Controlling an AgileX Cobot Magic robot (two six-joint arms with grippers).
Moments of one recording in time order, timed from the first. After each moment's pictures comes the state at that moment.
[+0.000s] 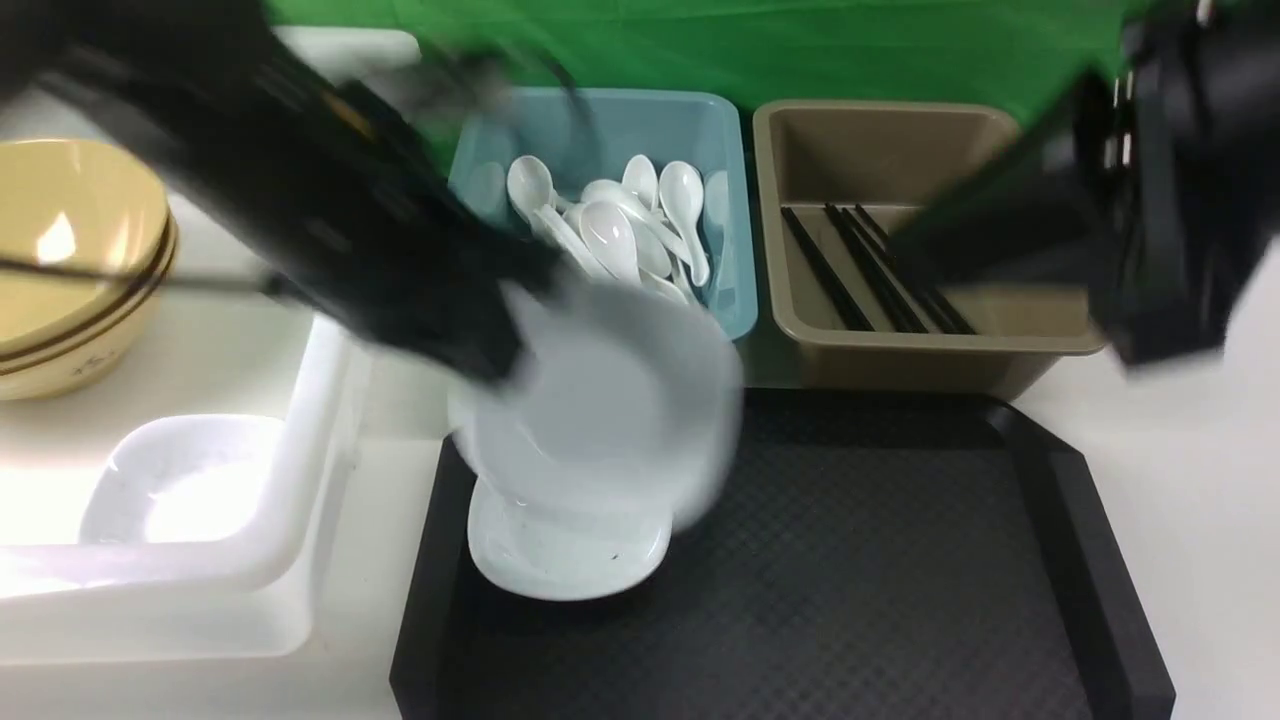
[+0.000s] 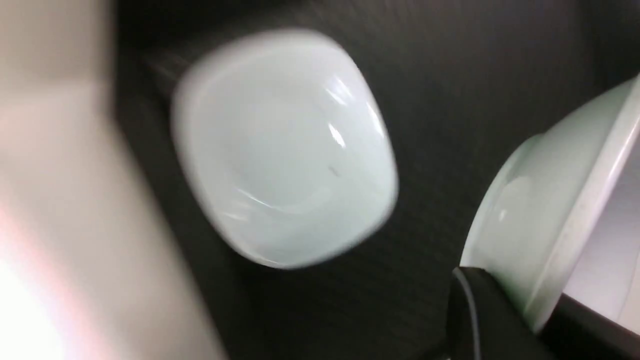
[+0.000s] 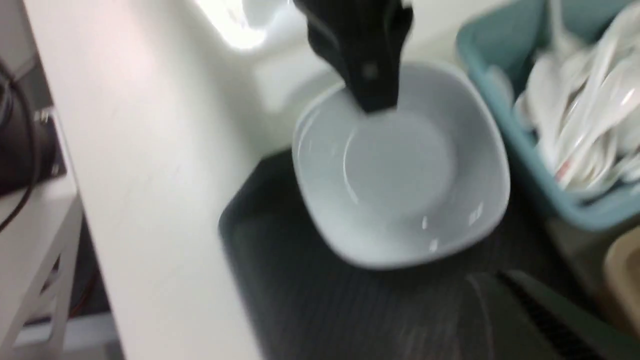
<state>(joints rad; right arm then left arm) 0.59 1.28 -1.54 0.43 1.11 -0.52 -0.29 1.47 -1.42 -0.31 1.12 0.00</state>
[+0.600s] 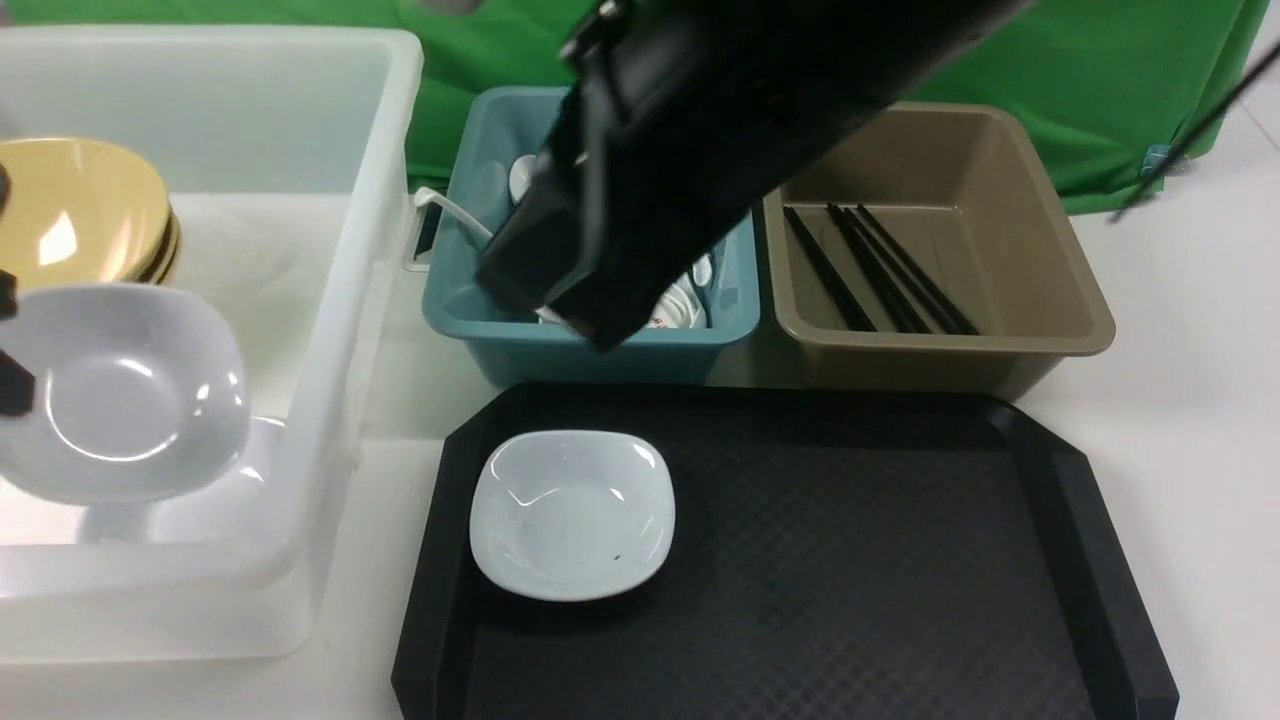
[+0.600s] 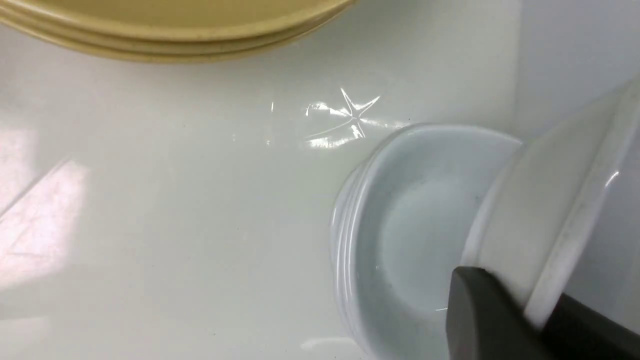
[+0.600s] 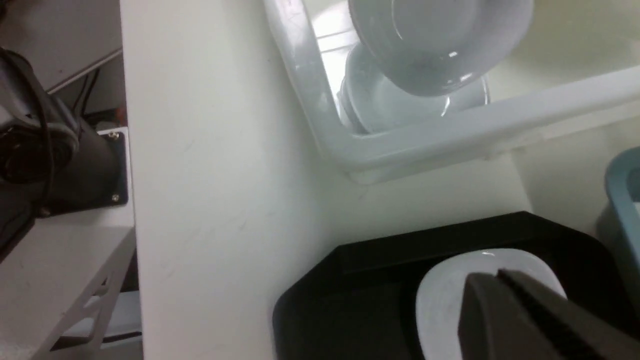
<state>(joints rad) 0.83 1.74 -1.92 0.43 1.15 -0.52 0.45 1.49 -1.15 -0.42 1.00 0.43</state>
